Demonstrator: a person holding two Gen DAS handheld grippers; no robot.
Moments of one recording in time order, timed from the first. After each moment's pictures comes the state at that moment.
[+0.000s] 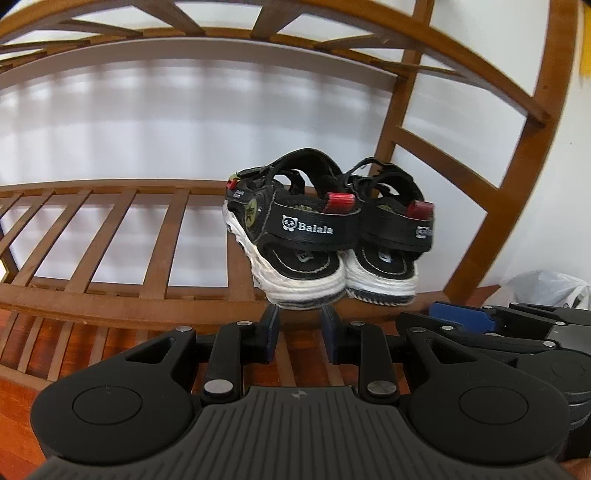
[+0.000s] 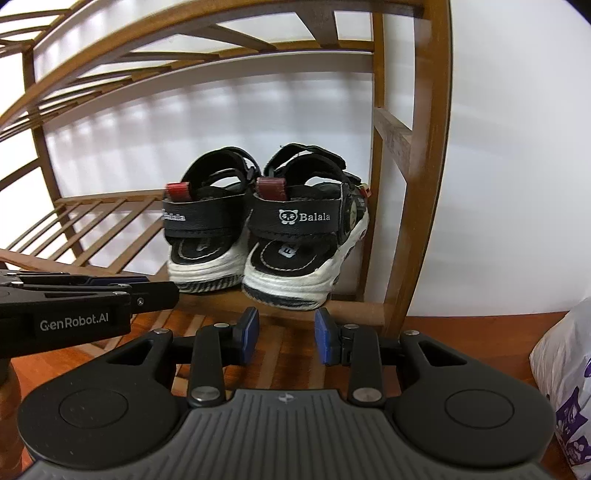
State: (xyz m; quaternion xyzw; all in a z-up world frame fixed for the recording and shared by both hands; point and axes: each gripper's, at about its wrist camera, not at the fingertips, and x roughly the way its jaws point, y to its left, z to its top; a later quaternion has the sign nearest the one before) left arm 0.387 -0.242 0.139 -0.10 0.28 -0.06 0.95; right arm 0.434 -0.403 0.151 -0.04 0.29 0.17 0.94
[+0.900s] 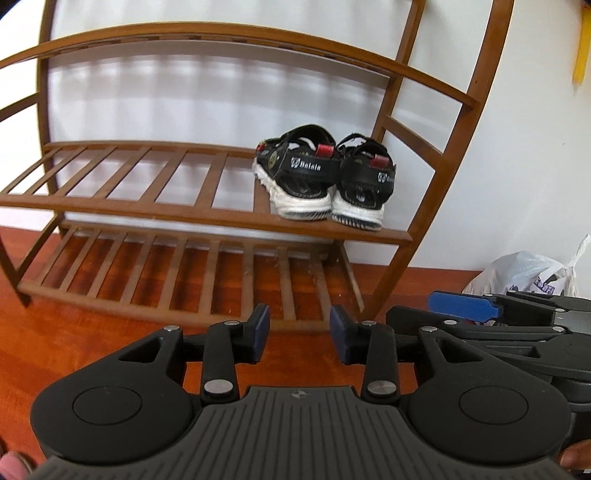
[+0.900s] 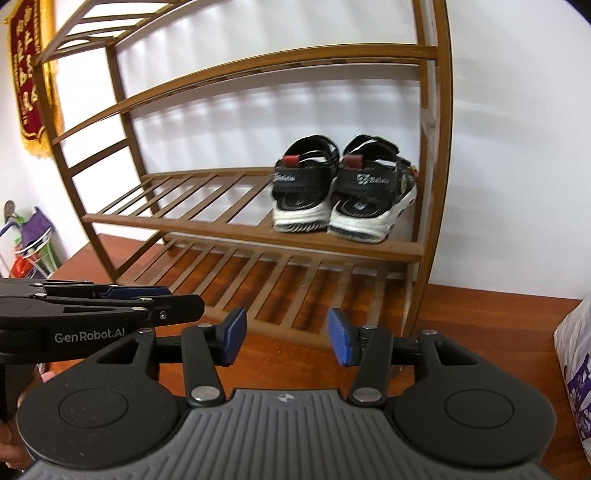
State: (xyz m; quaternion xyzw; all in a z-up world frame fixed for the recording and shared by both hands) left arm 0.254 -0.248 0.147 -0.13 0.31 -0.02 0.94; right arm 0.319 -0.427 0.178 -0.04 0.31 0.27 0.91
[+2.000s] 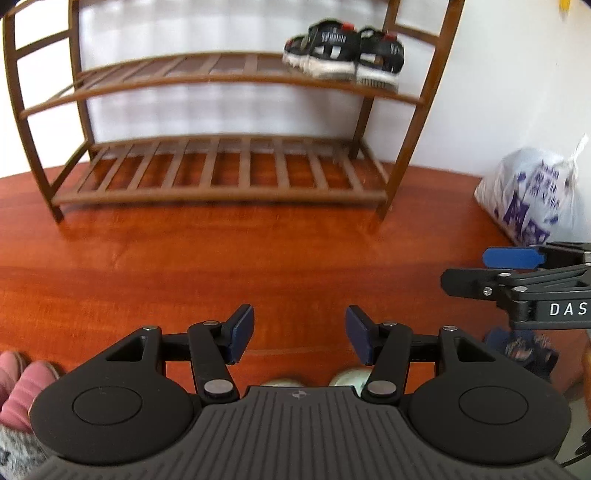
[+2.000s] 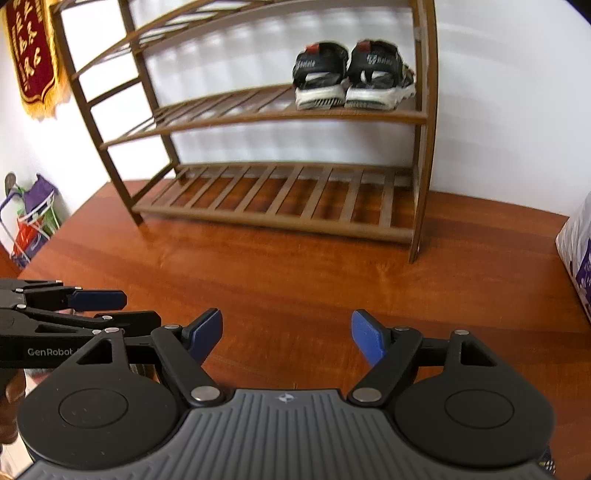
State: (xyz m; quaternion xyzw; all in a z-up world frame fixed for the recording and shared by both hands) left arm 0.133 -0.226 0.051 -0.07 0.39 -0.03 0.92; right arm 0.199 -0.437 0.091 -0.05 0.39 0.25 0.89
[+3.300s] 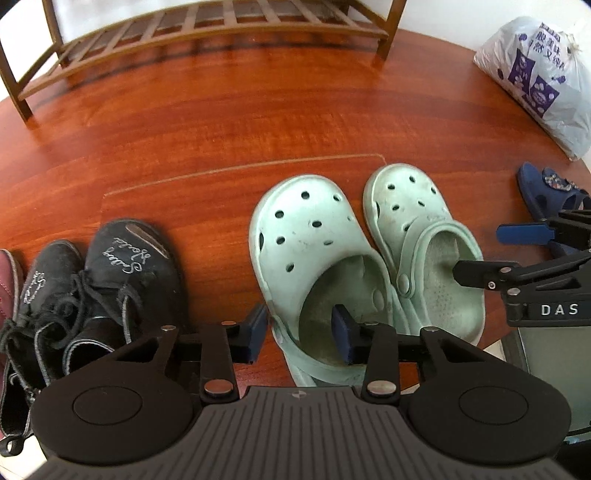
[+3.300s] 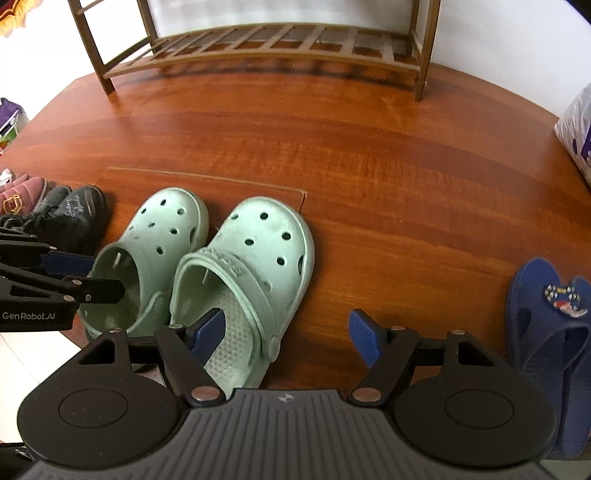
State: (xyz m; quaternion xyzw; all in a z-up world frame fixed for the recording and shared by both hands) left arm 0.085 -0.219 -0.079 -0.04 0.51 -0.08 0.85; right arm 0.115 -0.419 -0.060 -0.09 0.50 0.18 0.84
